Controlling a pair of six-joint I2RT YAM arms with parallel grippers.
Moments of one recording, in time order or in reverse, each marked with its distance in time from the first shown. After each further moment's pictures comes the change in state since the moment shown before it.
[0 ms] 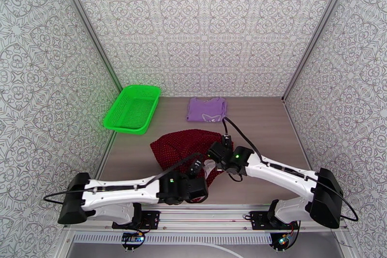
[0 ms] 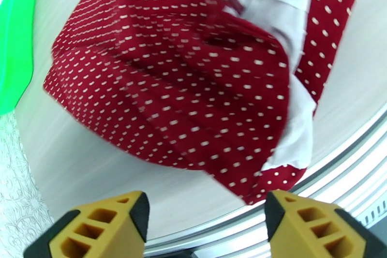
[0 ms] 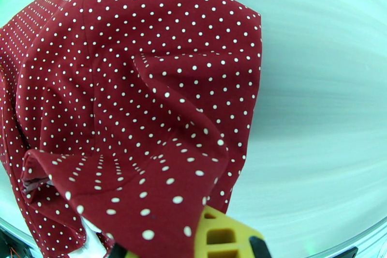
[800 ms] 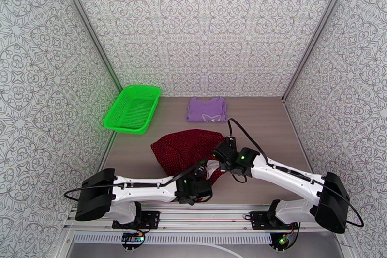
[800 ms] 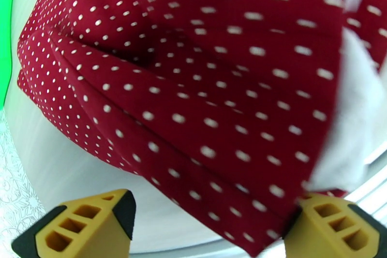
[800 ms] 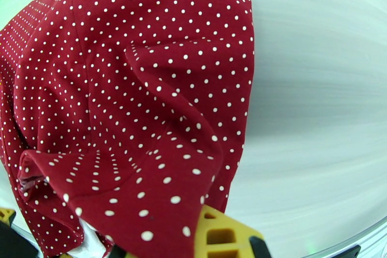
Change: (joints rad) left arm 0.084 0.121 -0.126 0.157 0.028 0.019; right arm -0.032 -0.061 -0.068 0.023 -0.039 0.010
